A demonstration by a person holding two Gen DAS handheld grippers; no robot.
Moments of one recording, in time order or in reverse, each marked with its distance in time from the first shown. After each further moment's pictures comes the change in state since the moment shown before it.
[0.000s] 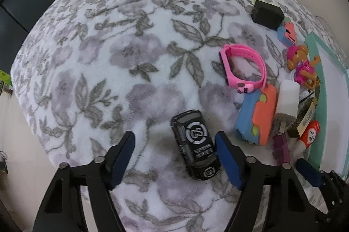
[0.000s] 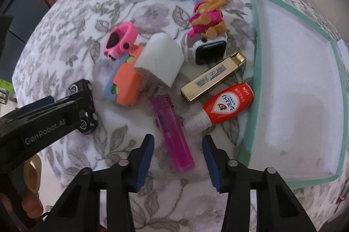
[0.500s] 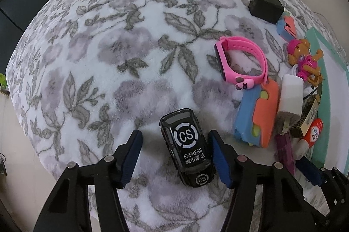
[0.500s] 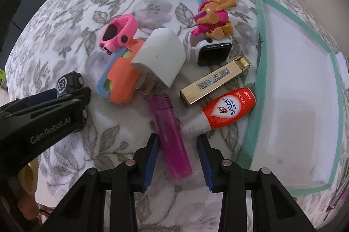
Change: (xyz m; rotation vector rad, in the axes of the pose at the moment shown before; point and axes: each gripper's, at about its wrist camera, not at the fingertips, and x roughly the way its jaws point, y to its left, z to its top) left arm 0.031 -0.011 0.002 0.011 -0.001 -0.008; right arm 0.007 0.007 0.003 -0.052 -0.018 -0.047
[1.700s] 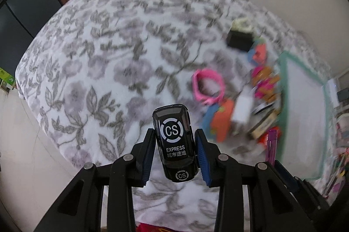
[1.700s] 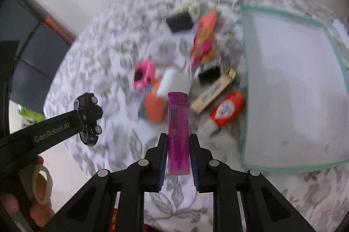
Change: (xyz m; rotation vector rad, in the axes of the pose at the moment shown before) left arm -0.111 -0.006 -0.003 -0.049 -0.071 -0.056; right arm -0.077 -0.046 -0.022 0.225 -0.226 0.261
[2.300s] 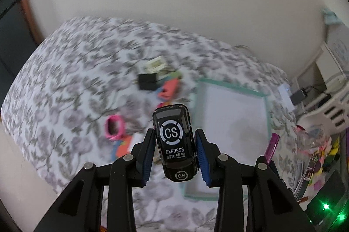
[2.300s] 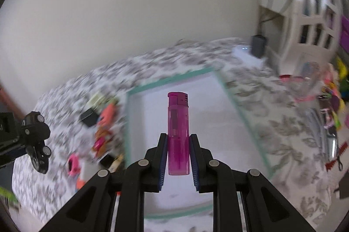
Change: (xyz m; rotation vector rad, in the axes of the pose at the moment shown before) left arm -0.074 -0.156 0.016 0.159 -0.176 -0.150; right arm -0.096 -0.122 0.016 0.310 -0.390 -0.387
